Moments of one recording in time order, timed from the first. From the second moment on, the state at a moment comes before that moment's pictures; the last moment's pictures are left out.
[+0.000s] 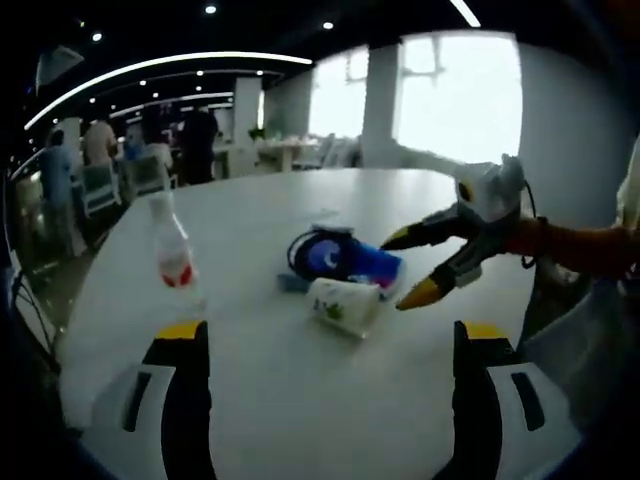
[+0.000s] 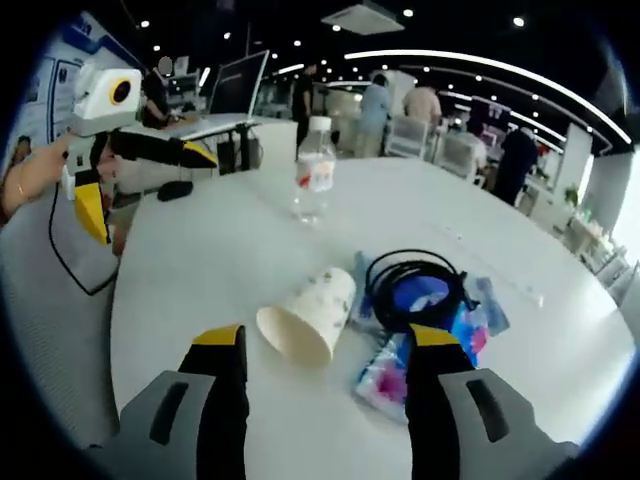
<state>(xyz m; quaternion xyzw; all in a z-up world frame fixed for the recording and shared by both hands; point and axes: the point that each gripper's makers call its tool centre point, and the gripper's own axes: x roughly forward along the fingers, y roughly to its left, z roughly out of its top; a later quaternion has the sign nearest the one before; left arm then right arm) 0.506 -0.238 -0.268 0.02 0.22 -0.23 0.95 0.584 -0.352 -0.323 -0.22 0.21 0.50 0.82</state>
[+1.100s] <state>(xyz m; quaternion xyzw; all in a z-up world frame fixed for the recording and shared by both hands) 0.505 -0.241 -0.271 0.04 0.23 -0.24 0.94 0.600 -0.346 -0.331 -0.19 0.23 0.47 0.83</state>
